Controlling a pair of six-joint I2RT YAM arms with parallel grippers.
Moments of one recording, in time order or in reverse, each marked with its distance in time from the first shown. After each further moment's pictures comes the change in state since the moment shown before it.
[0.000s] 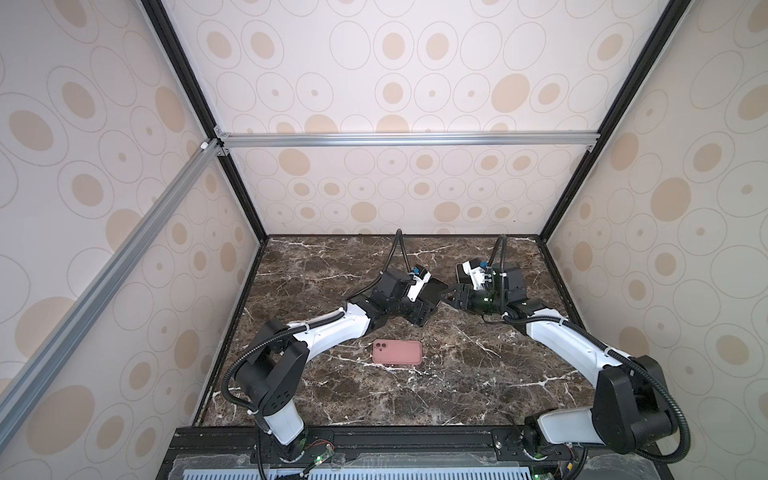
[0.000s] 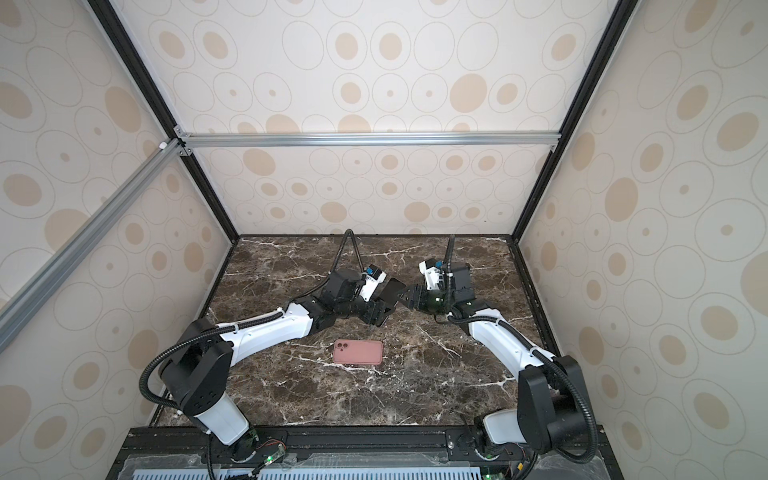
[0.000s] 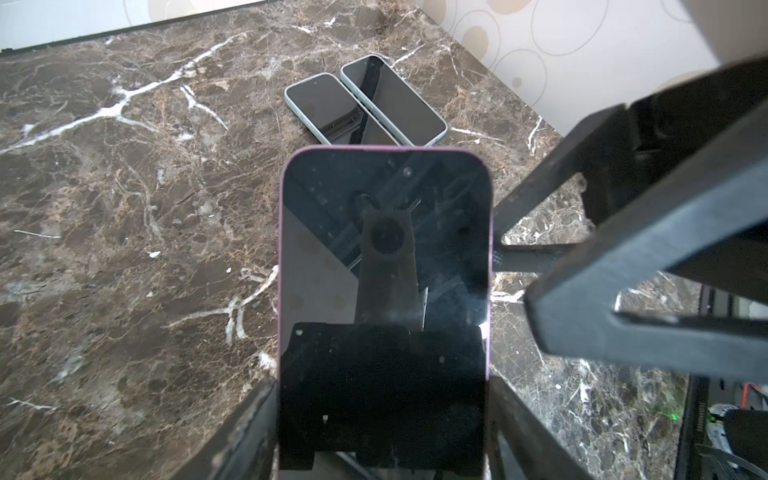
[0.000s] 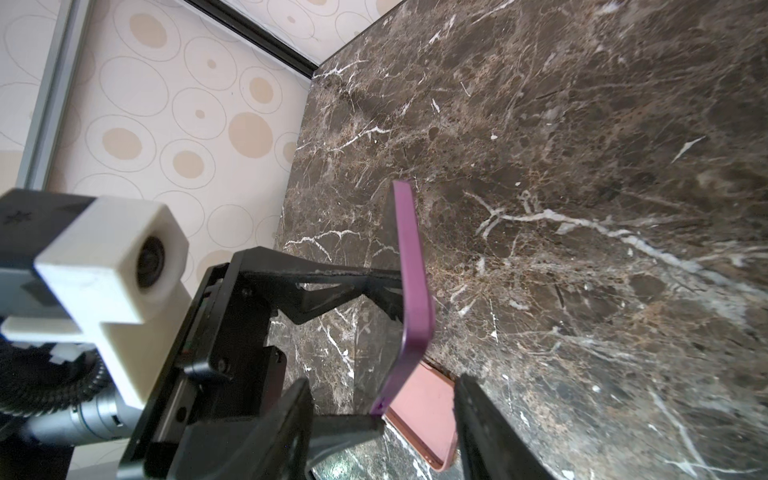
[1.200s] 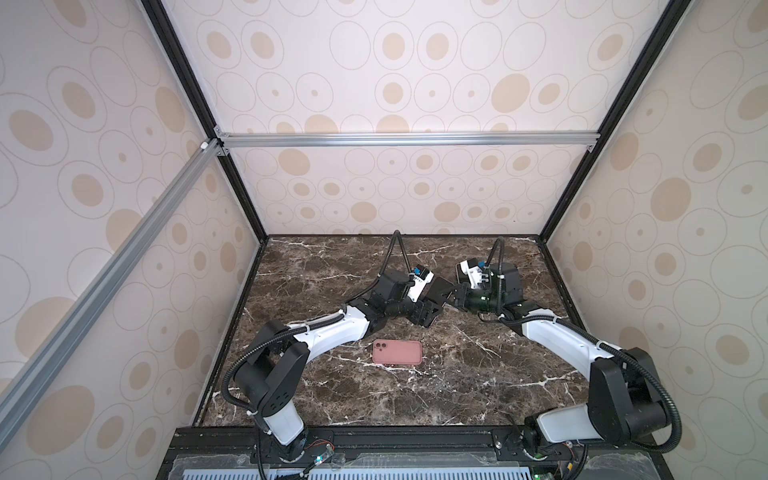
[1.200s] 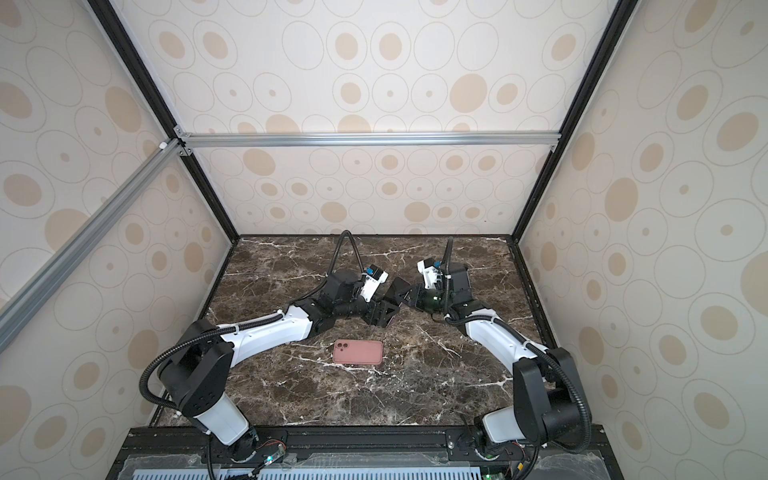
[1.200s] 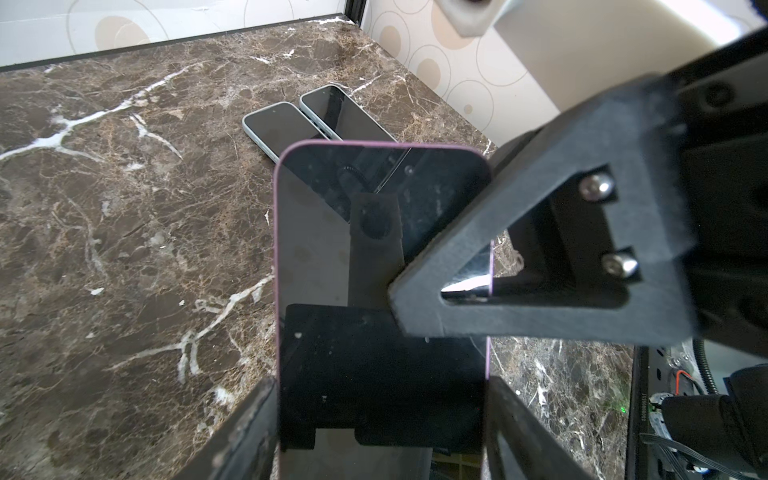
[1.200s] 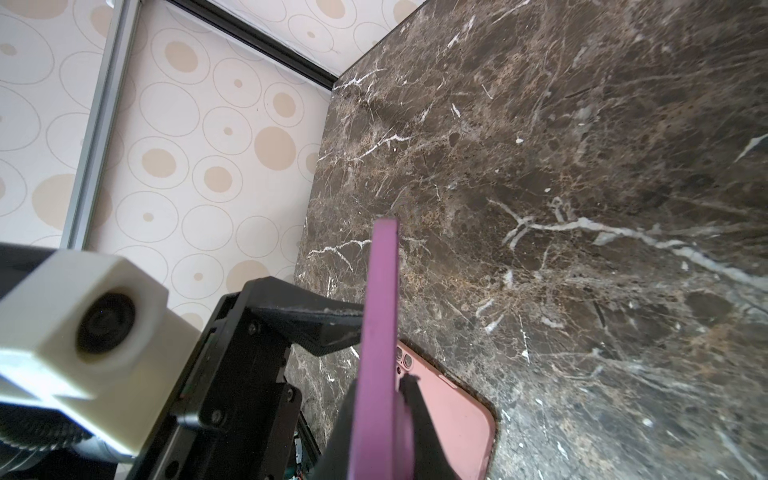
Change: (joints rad) left arm 0.001 -0.002 -0.032 0.109 0.100 -0.033; right arm 0.002 0.039 -0.028 0.131 -0.035 0.084
